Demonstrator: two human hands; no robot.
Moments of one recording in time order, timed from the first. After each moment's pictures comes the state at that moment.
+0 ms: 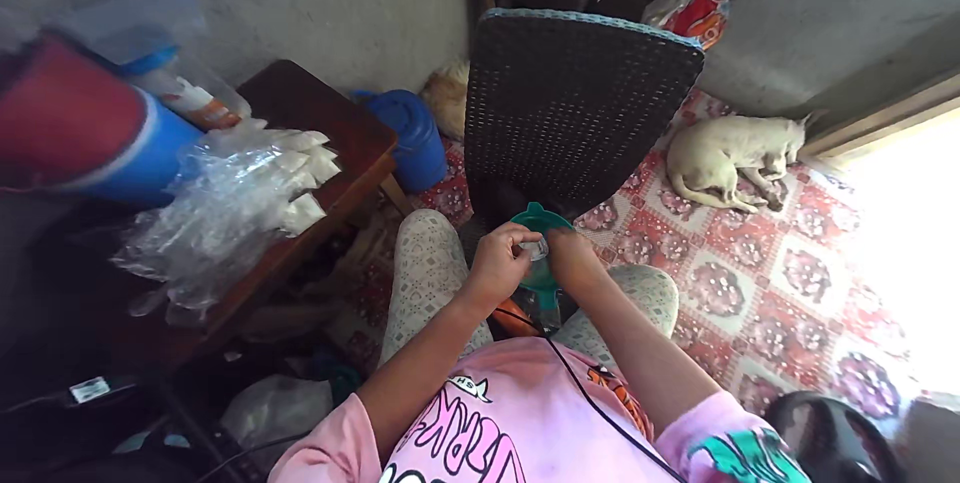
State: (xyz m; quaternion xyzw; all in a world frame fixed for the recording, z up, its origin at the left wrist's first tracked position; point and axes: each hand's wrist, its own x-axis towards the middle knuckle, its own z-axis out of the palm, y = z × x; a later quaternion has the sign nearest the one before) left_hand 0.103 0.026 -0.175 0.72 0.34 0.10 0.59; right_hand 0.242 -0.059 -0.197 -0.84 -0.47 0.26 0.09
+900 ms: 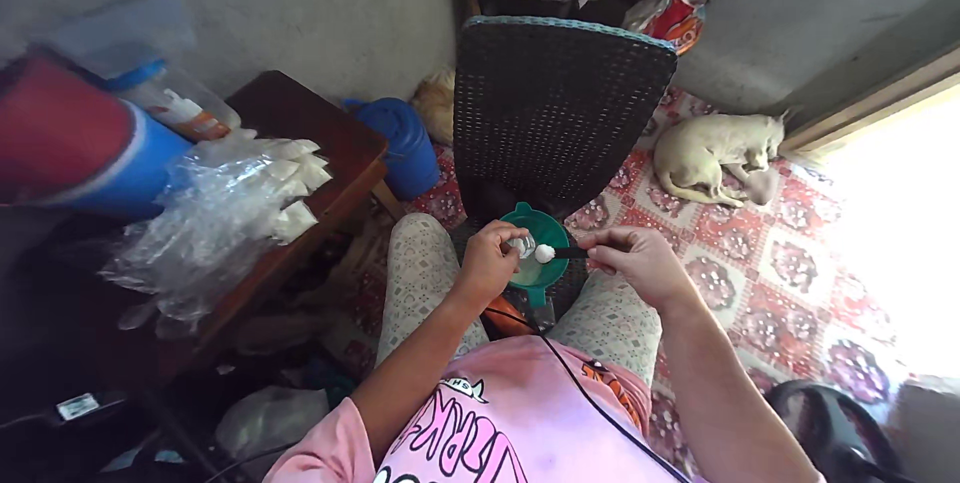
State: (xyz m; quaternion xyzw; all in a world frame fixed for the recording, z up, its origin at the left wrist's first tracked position) left_hand 0.101 0.023 -0.177 0.72 0.34 0.13 0.59; right_hand 0.288 -0.139 -0.136 -0.73 -0.30 0.38 0.48
